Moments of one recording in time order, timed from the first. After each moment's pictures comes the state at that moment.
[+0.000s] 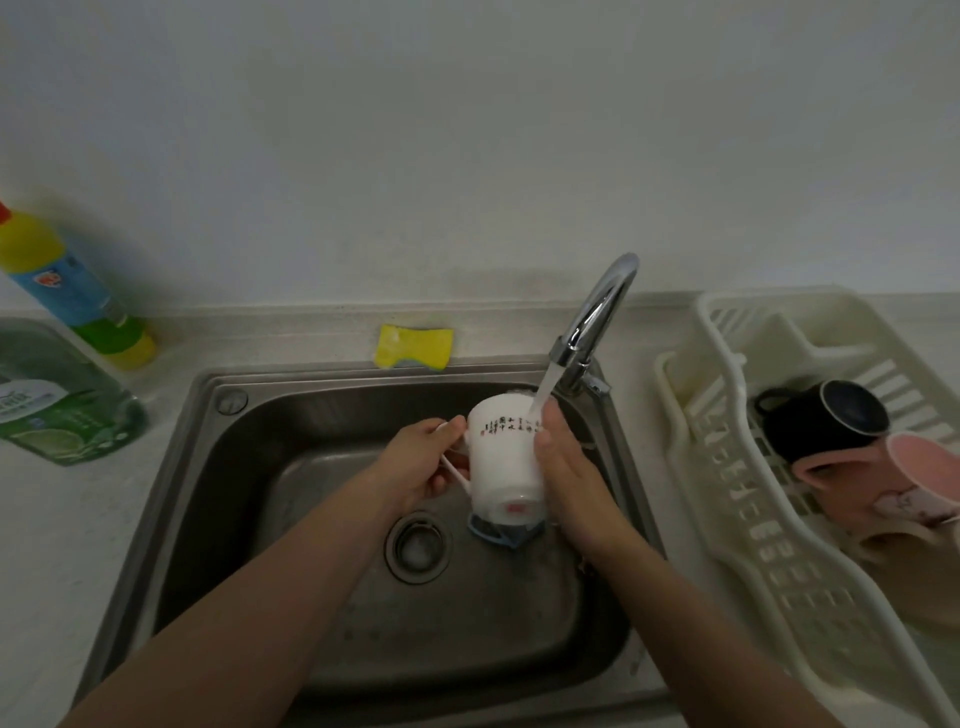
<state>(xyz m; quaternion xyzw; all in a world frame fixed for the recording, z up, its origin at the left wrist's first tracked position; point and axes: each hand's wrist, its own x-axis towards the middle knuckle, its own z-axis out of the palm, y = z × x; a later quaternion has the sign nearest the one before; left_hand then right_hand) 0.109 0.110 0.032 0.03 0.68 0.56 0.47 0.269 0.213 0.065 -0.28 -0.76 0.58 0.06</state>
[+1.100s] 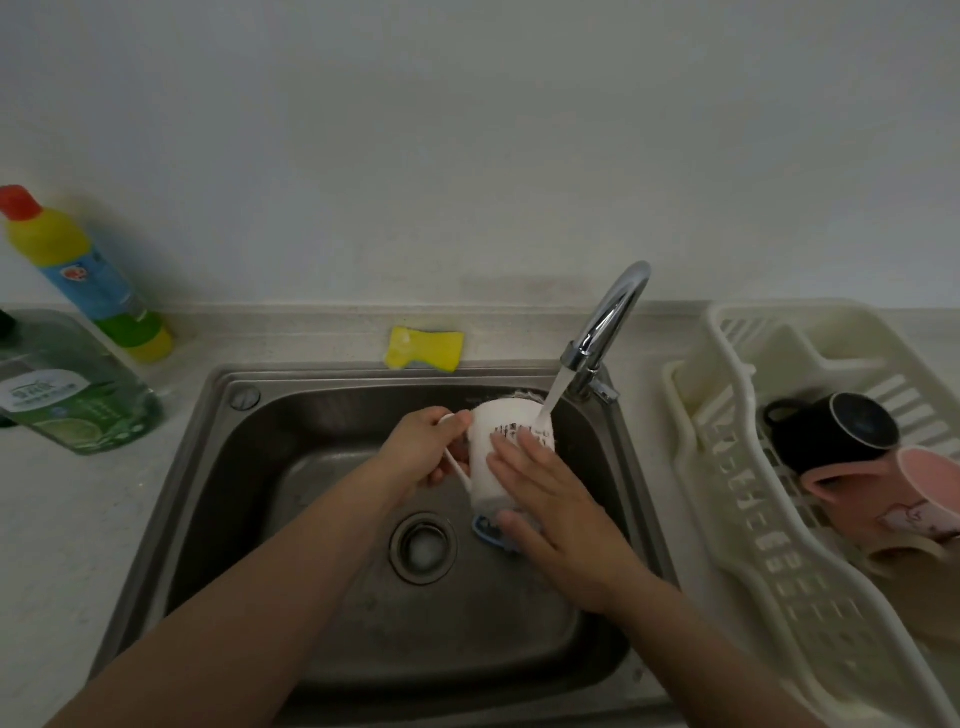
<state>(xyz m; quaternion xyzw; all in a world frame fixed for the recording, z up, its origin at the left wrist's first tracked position) 0.099 0.109 0.034 0.09 0.74 0.53 0.41 0.284 0.202 0.064 -0.07 -0.96 0.26 0.00</state>
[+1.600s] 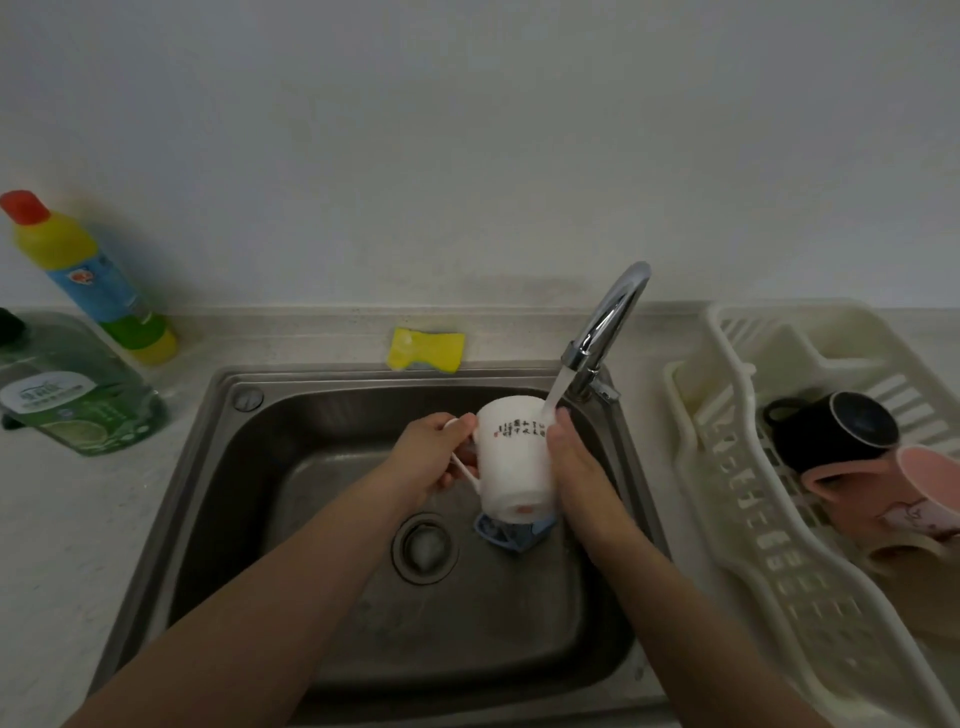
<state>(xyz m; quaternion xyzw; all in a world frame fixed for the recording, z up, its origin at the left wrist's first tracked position) 0.110 0.109 0.037 0.05 0.72 0.56 0.42 0.268 0.207 0.070 -0.29 -0.76 0.57 0.07</state>
